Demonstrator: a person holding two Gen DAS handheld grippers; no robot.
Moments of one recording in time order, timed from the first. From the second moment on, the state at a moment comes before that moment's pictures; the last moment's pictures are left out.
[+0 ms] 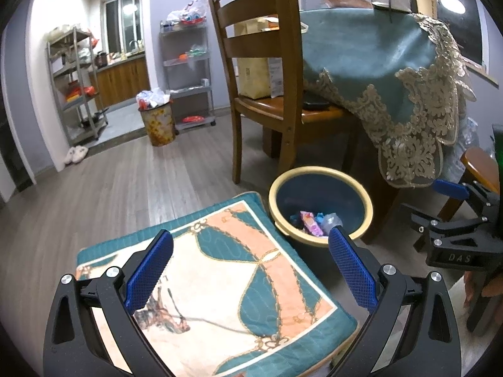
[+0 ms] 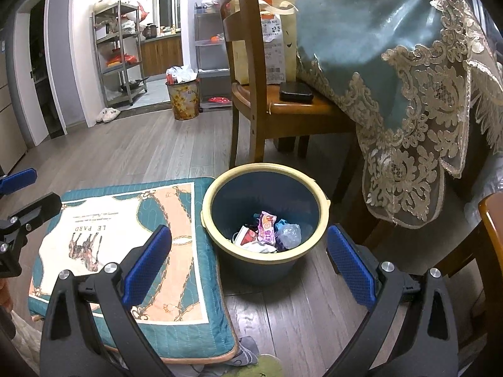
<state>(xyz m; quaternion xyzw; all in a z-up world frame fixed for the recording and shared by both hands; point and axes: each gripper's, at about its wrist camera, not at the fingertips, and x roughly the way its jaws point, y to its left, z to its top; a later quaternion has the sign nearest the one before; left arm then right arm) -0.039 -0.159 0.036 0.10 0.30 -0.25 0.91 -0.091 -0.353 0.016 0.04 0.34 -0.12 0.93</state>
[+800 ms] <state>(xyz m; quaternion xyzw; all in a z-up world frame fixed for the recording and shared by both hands) -0.041 -0.174 0.033 0.12 0.30 -0.27 0.91 -0.093 -0.357 0.013 0.05 0.34 -0.13 0.93</state>
